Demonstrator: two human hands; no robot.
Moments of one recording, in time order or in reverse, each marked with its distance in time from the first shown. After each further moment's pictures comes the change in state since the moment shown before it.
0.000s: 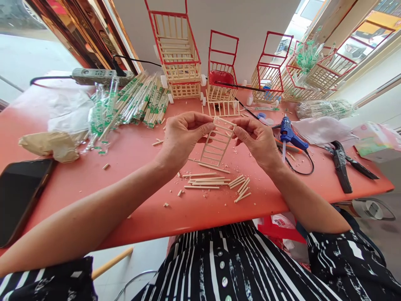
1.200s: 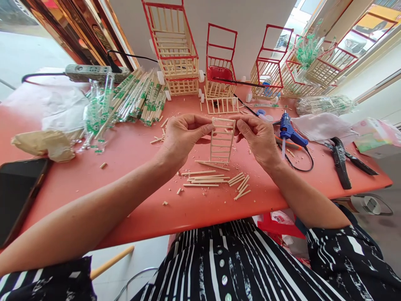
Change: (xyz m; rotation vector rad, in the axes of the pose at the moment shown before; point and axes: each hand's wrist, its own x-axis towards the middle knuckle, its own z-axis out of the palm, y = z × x) left_hand -0.003 -0.002 0.002 -0.023 -0.005 -0.099; right_hand 0.002 0.004 0.000 -0.069 0.031 -0.025
